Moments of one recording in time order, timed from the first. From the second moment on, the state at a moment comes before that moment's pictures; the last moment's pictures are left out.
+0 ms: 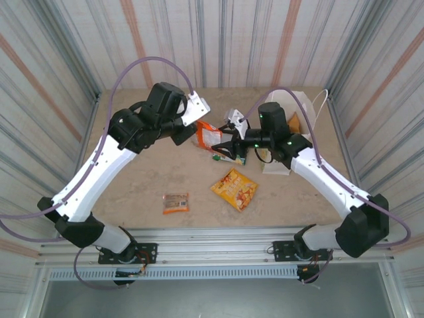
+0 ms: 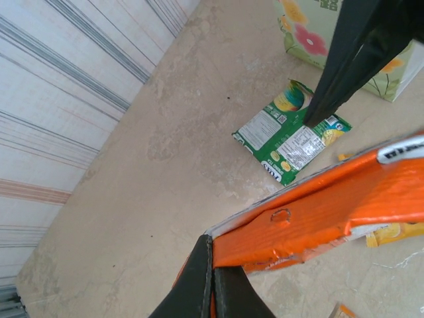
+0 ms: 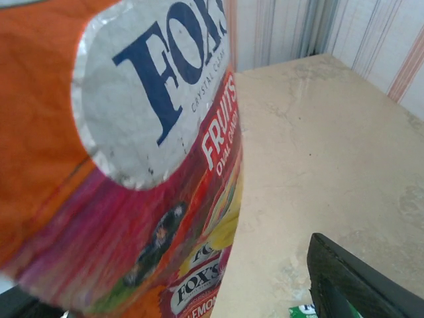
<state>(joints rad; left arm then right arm) -0.73 1.47 1.87 -1.10 -0.16 0.43 0.54 1.35 1.15 -0.27 -0.67 -0.26</state>
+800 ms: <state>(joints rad) -0.51 1.46 1.70 -0.96 0.01 0.14 0.33 1.17 1.13 -0.16 -0.58 -0.03</state>
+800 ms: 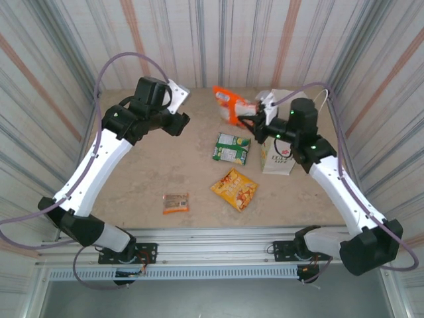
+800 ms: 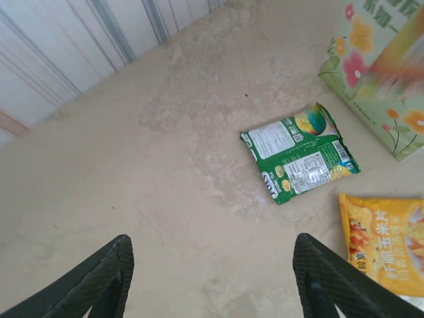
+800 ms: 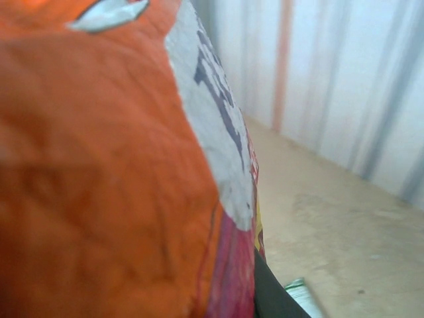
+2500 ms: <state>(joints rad) -0.40 2.17 1.59 -0.37 0.60 -0.37 0.07 0.98 1.12 -0.38 -0.36 0.28</state>
